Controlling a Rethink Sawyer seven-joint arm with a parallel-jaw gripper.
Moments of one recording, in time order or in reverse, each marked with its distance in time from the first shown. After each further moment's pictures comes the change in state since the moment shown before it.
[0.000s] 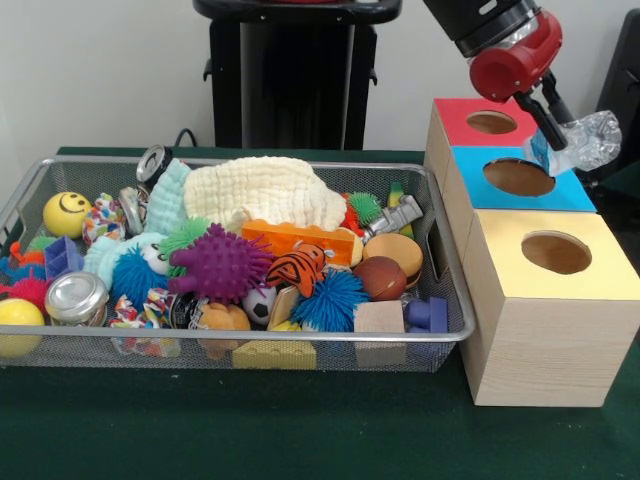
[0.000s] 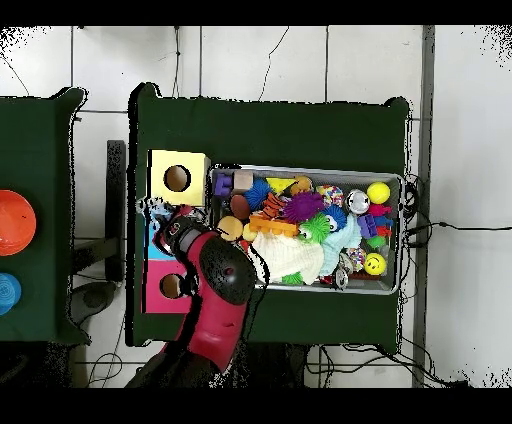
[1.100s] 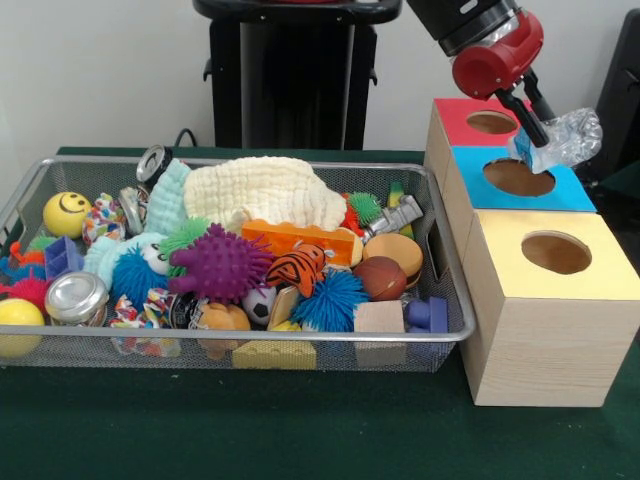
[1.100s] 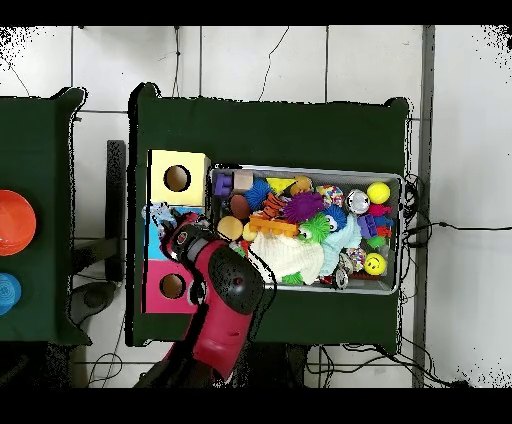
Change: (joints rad) arm 0.000 0.001 0.000 0.047 0.048 0.035 -0.079
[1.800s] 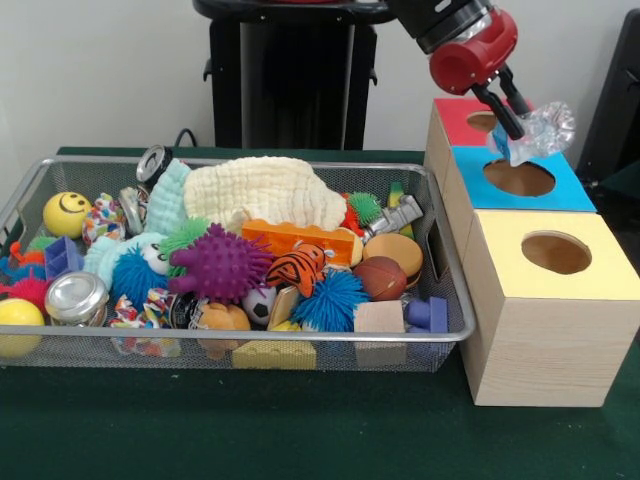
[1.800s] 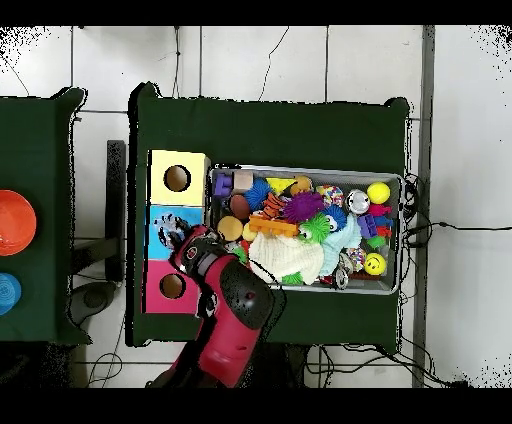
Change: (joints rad) arm -0.002 0.011 0.000 0.064 0.057 0.058 -0.085
